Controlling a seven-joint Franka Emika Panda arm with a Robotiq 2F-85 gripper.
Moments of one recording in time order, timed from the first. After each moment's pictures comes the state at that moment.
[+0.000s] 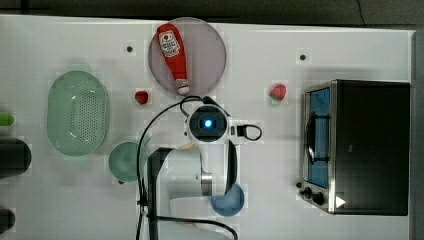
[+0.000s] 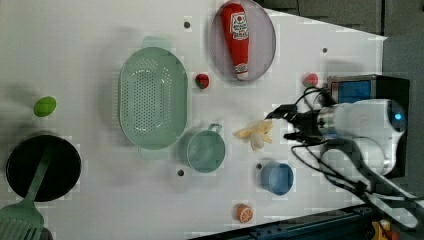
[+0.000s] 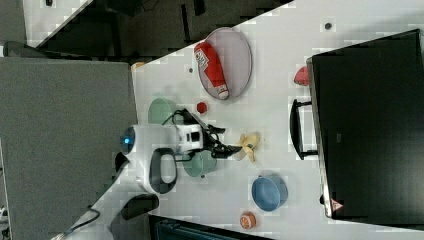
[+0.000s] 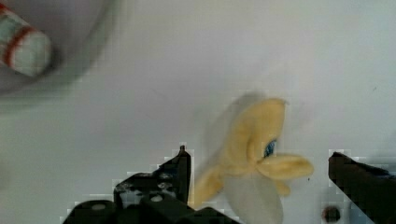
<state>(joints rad) -0.01 0.22 0.06 -2.39 -0.01 0.94 0.00</state>
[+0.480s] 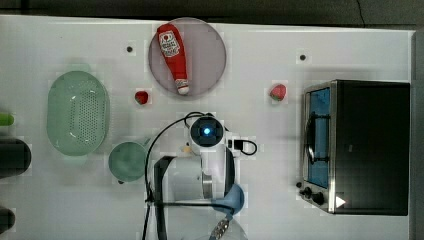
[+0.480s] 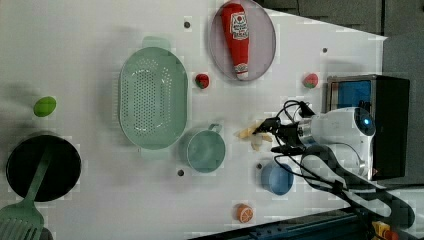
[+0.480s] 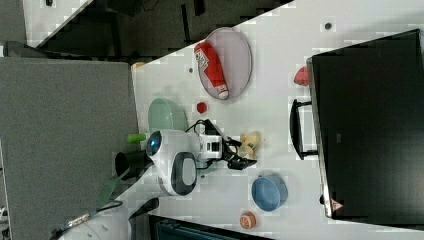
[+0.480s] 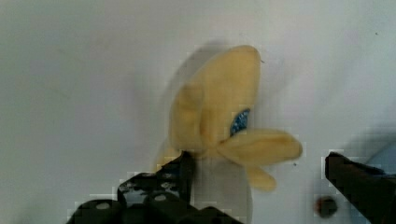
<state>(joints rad) -0.01 0.35 0.06 -2.43 -0.03 1.01 0.09</state>
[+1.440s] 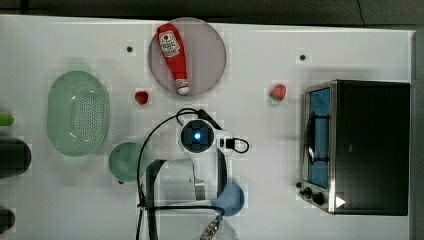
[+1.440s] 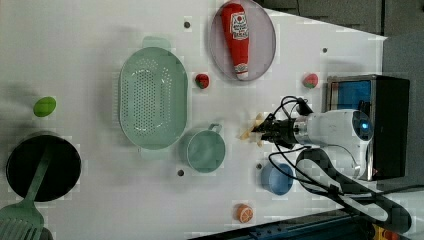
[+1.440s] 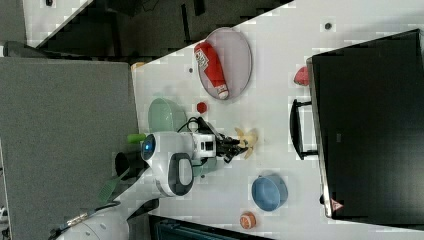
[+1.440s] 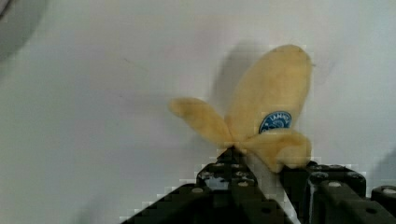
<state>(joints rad) 0.01 0.33 0.08 -2.45 -0.03 1.11 0.14</state>
